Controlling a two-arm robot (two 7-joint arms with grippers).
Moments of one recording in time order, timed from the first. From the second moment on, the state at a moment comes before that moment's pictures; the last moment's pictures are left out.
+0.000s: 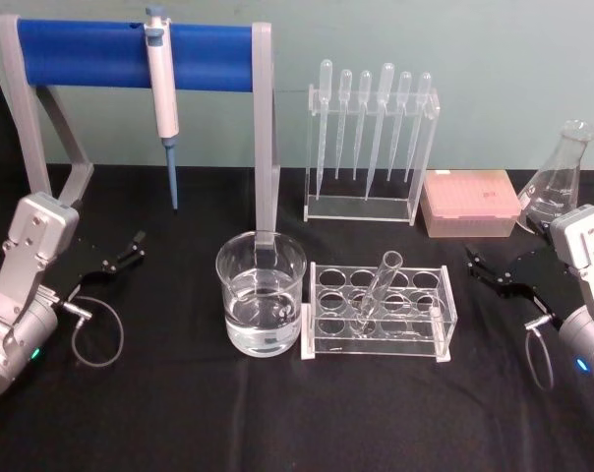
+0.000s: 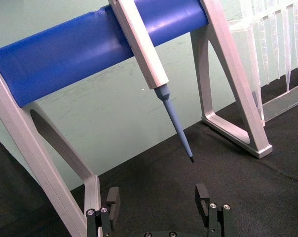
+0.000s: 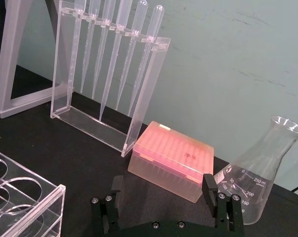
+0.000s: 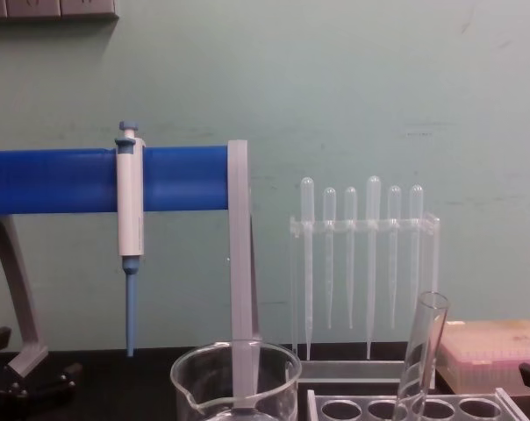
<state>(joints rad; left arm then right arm) -0.20 0.60 0.45 -1.41 -0.25 -0.12 0.03 0.20 0.60 -0.45 -1.41 0.25 -0.12 -0.03</state>
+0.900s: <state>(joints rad) -0.20 0.60 0.45 -1.41 -0.25 -0.12 0.03 0.20 0.60 -0.45 -1.41 0.25 -0.12 -0.03</state>
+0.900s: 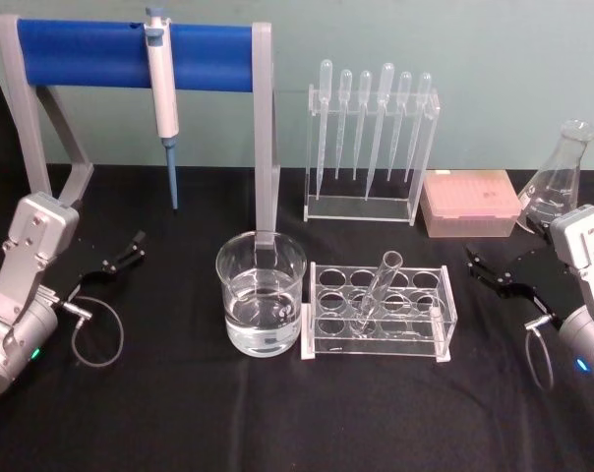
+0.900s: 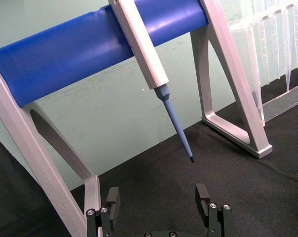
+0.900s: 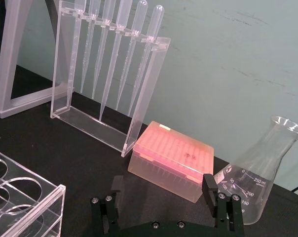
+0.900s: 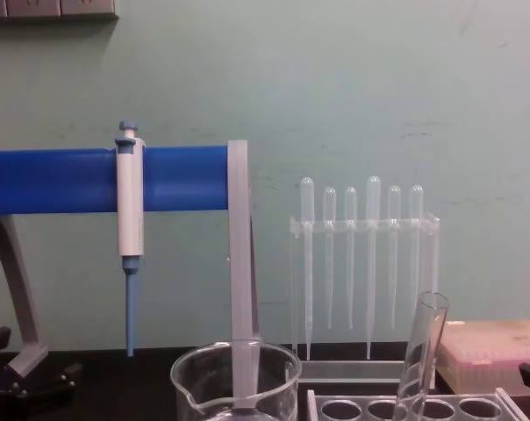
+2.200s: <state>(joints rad) -0.20 0.60 0.45 -1.41 -0.25 -0.12 0.03 0.06 0.72 -0.31 -1.66 0.46 -0.15 0.26</state>
